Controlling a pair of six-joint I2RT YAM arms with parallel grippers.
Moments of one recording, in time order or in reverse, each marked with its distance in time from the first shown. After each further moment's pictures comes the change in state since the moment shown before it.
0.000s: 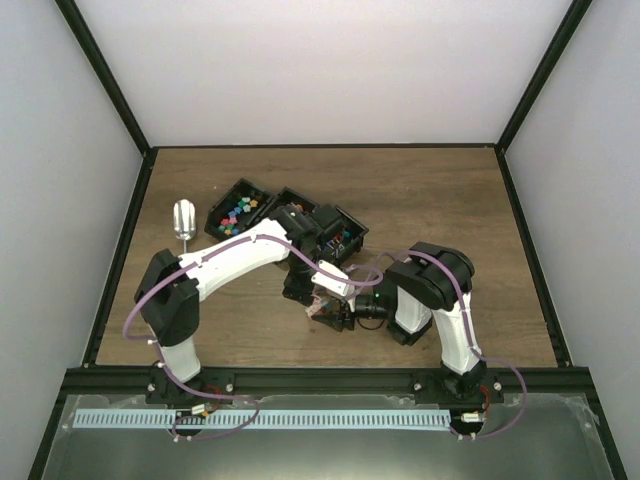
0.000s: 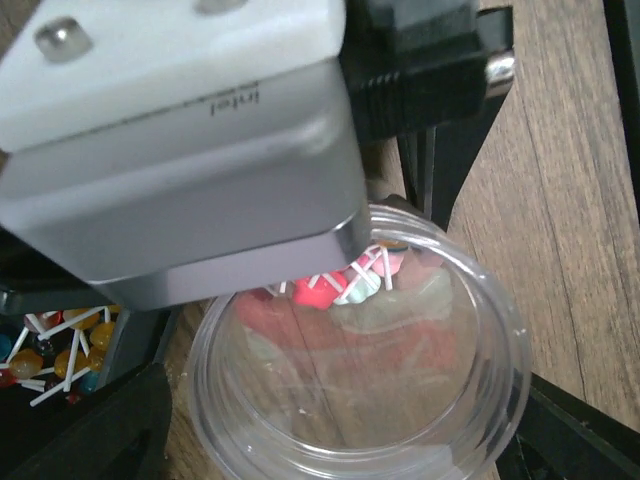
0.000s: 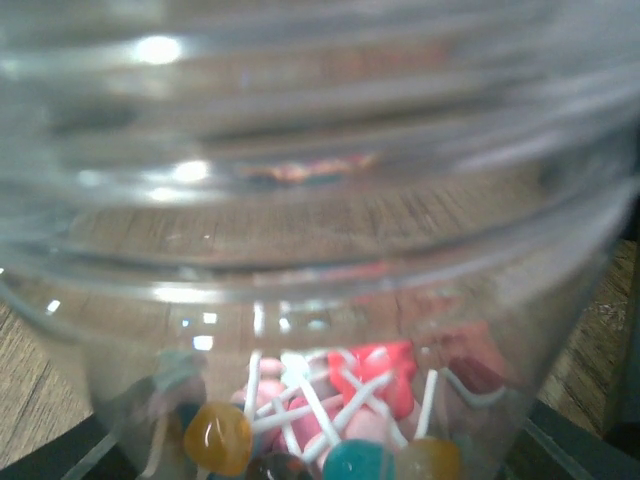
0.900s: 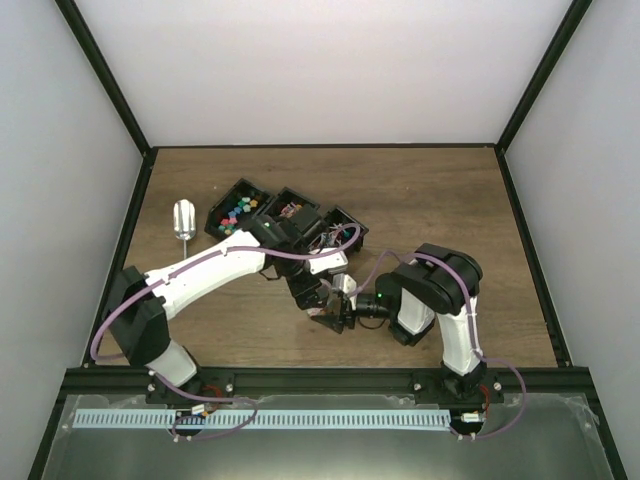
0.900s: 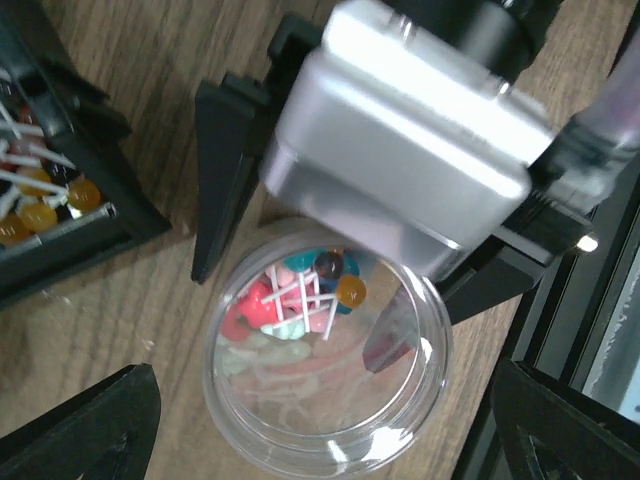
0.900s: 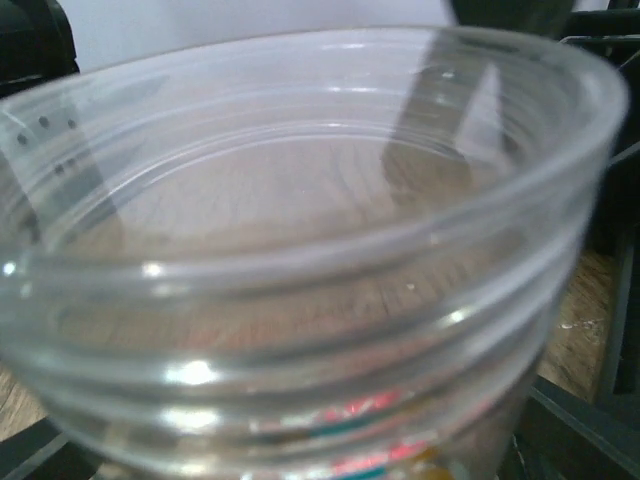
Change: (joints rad) left arm 0.018 -0.178 -0.156 0.173 0.110 -0.728; right arm 0.001 -0.055 -0.021 0.000 0.008 0.050
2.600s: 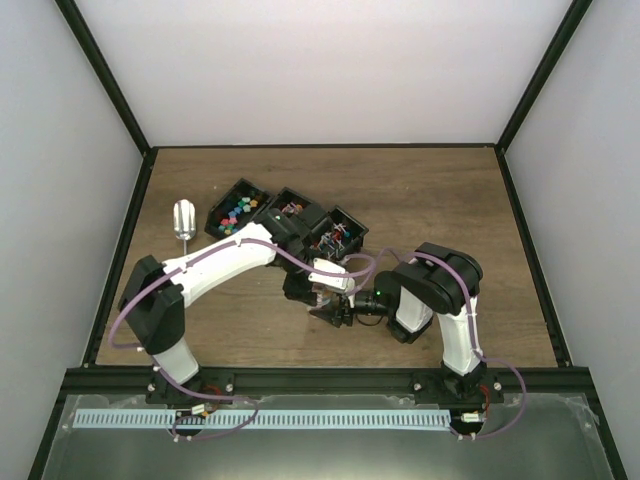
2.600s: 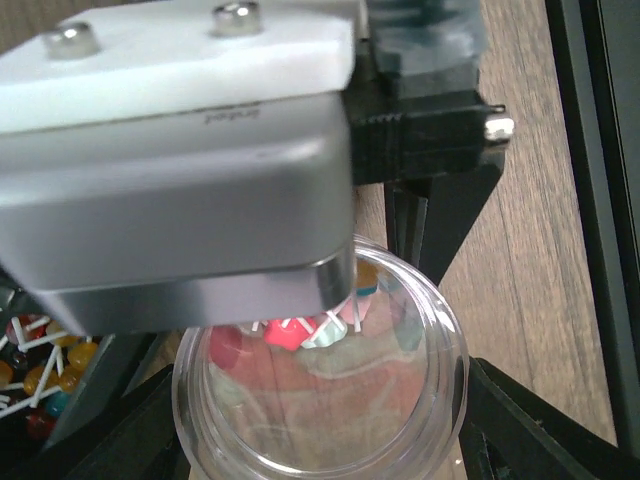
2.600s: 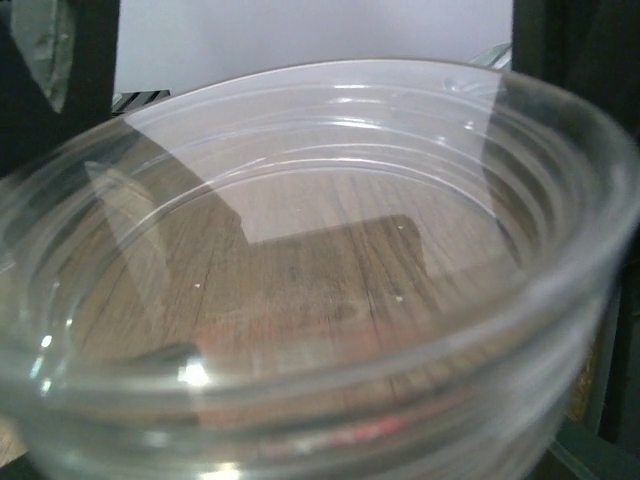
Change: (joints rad) left arm 0.021 0.082 0.026 -0.031 0.007 0.569; right arm -0.001 -0.005 0.027 0.001 -0.006 -0.016
